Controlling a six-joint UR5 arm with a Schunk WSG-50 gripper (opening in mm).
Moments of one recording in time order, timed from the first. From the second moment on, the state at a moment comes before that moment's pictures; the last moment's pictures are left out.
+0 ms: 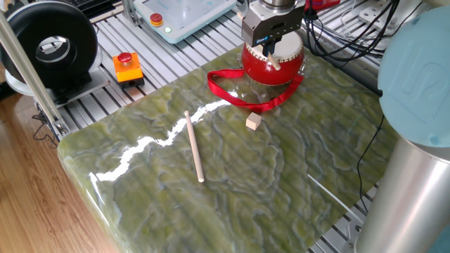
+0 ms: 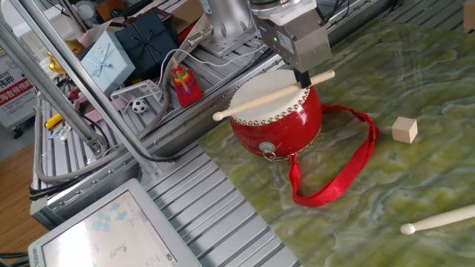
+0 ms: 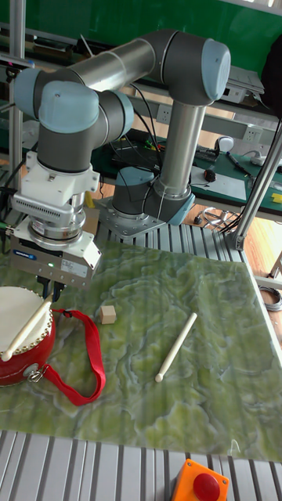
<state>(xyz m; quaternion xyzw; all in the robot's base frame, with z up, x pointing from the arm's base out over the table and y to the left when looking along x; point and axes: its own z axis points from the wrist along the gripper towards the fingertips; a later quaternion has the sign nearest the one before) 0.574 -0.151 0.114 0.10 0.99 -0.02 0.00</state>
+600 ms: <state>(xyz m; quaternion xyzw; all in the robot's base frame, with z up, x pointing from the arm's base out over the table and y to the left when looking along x) 0.582 -0.146 0.164 0.10 1.00 0.00 -0.02</state>
